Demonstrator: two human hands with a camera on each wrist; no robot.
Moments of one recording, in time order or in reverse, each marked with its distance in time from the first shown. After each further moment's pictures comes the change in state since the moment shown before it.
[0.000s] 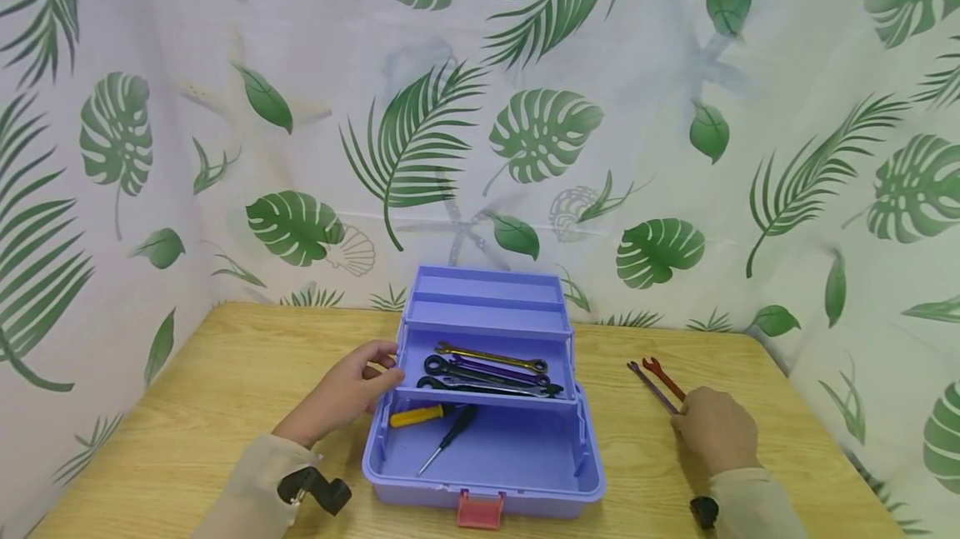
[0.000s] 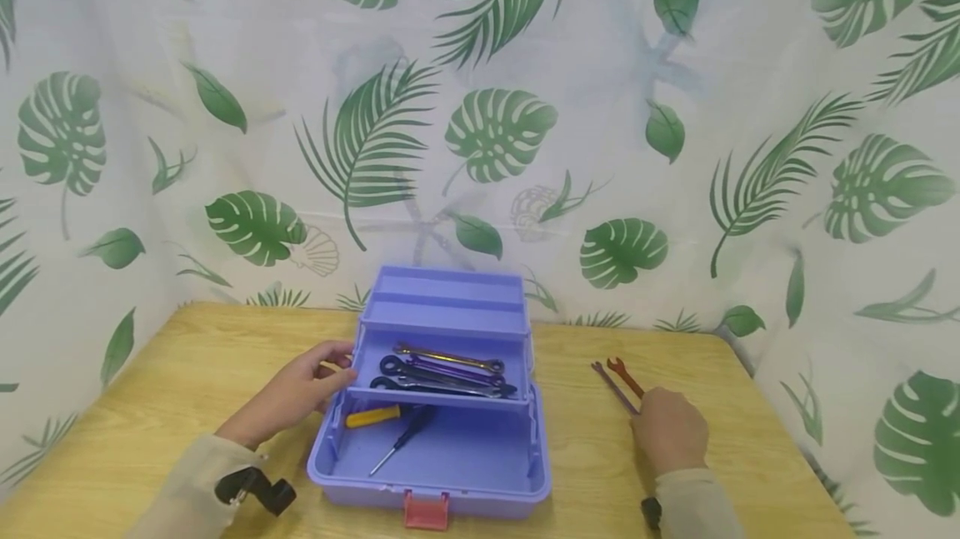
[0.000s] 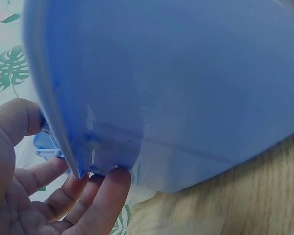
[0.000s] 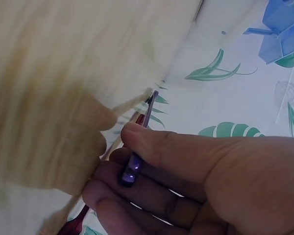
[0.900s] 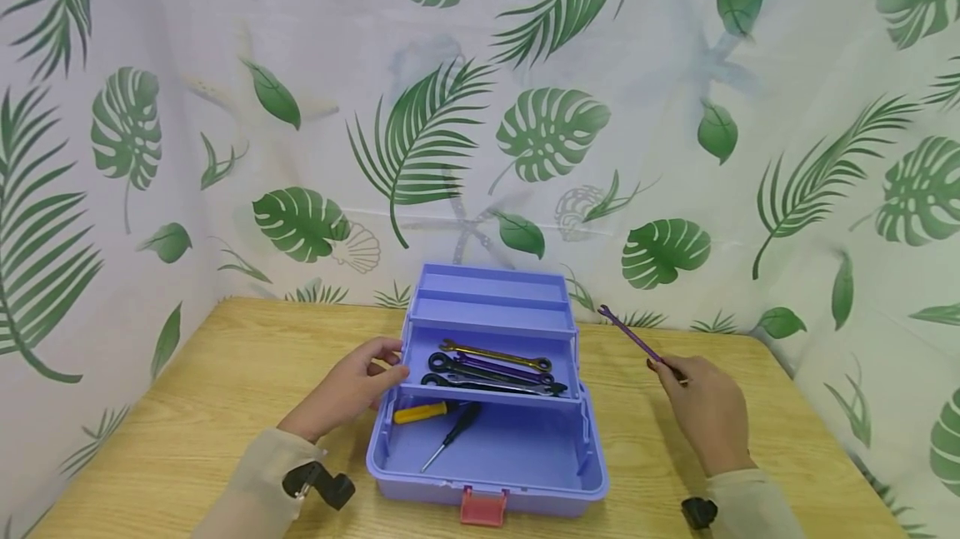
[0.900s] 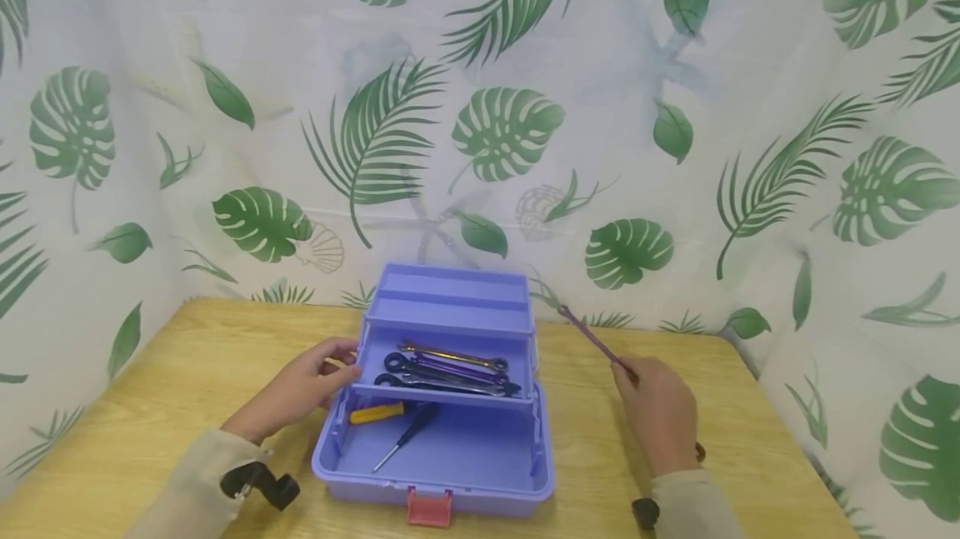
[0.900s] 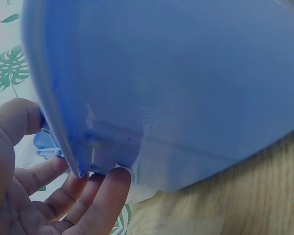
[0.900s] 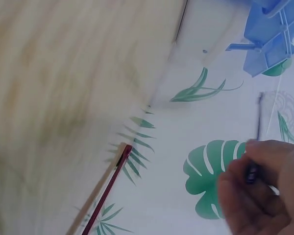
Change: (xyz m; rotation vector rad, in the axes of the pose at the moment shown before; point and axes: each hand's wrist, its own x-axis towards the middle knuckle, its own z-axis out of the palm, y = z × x) left_hand 0.000 0.000 0.000 -0.008 0.000 -0.004; right_hand 0.004 -0.030 0.003 0.174 0.653 -0.274
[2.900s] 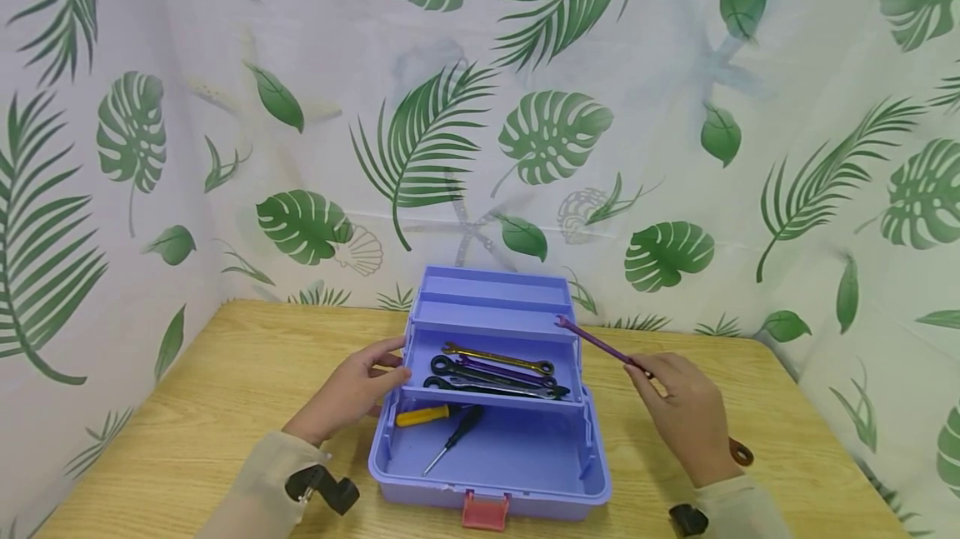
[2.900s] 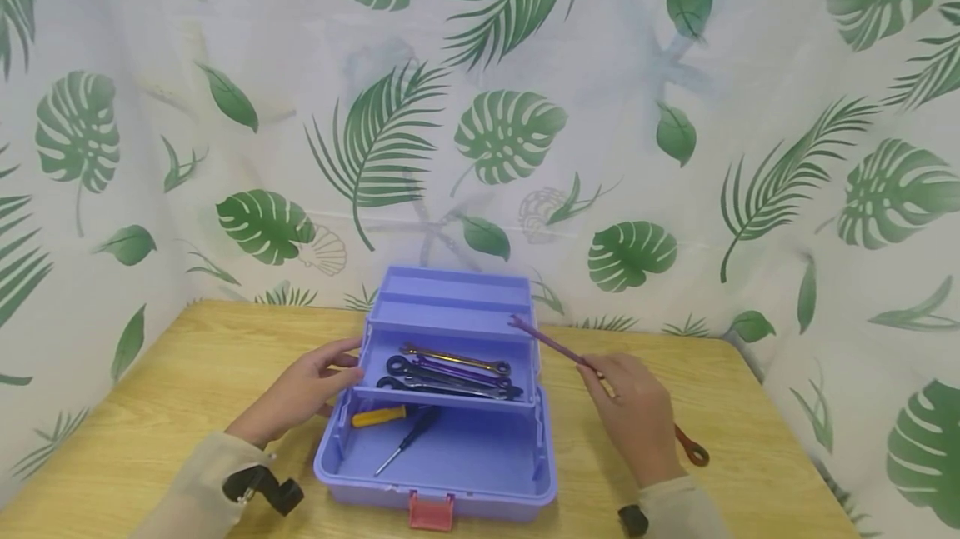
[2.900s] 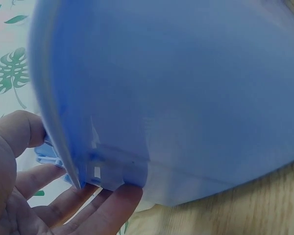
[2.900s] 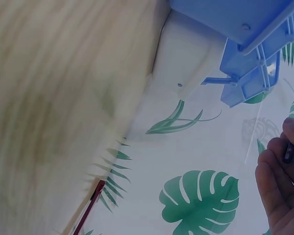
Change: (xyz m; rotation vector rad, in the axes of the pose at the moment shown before) left_hand 0.000 -0.001 0.002 -0.085 0.005 -0.035; right_hand 0.001 -0.027 0.008 0.150 0.222 -0.359
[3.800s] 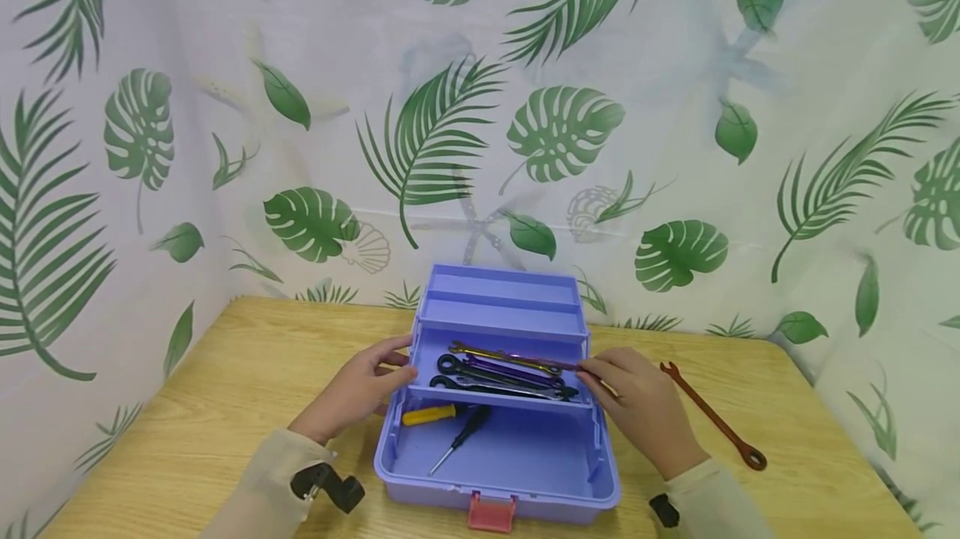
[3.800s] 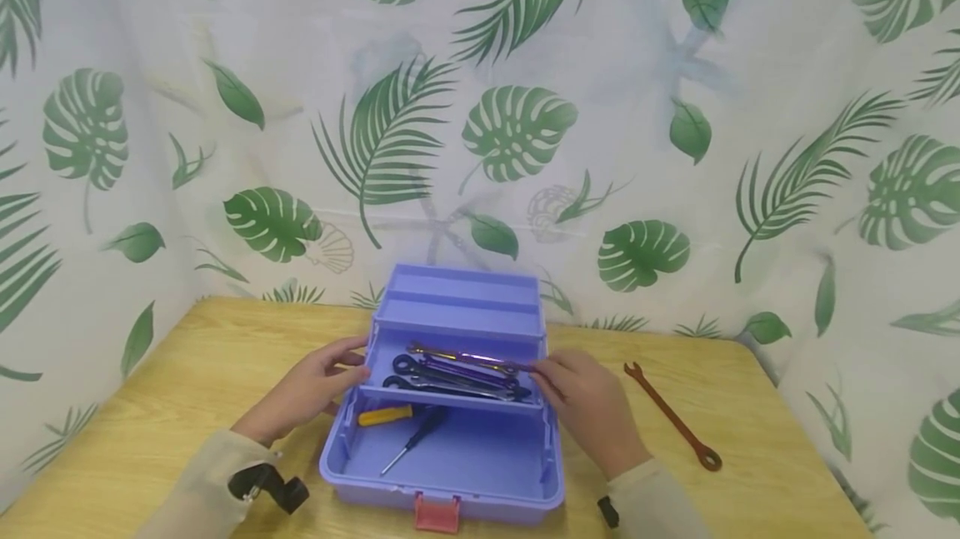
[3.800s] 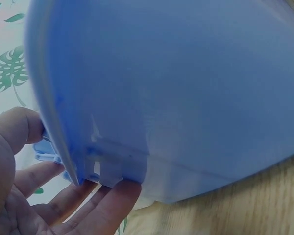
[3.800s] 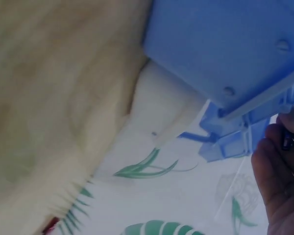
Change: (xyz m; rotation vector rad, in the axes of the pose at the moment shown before) left_hand 0.003 -0.004 -0.001 -0.005 0.005 -0.021; right_hand 0.023 -0.041 0.026 0.040 -0.146 -0.248
